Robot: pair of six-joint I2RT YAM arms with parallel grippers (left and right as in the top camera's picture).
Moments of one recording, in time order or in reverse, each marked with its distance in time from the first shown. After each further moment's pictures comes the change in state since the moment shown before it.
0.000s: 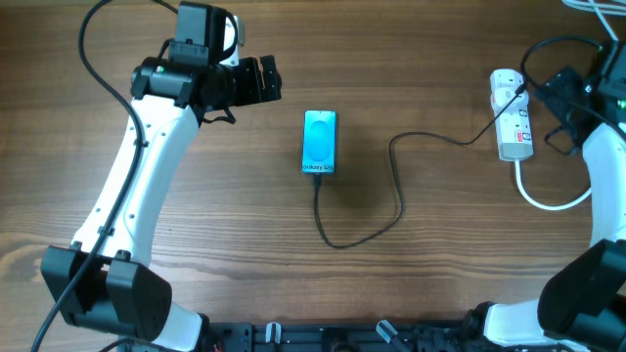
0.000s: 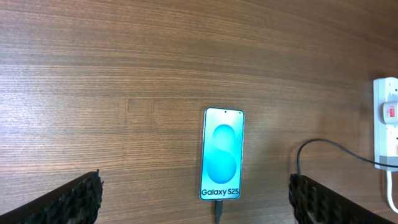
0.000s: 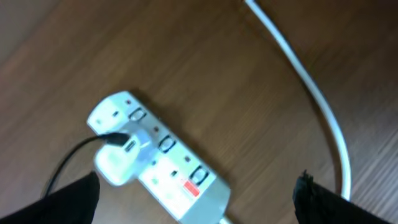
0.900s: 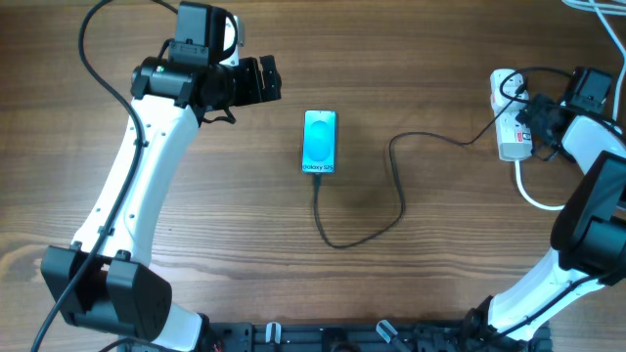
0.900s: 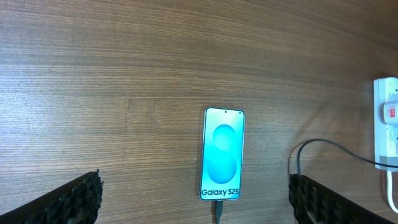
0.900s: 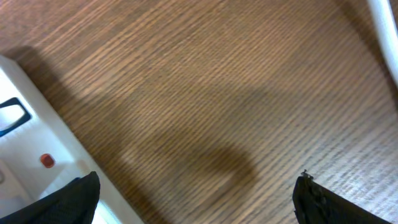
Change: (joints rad) left arm 0.000 0.001 0.000 0.000 0.000 0.000; right arm -0.057 0.366 -0.050 0.299 -0.037 -0.185
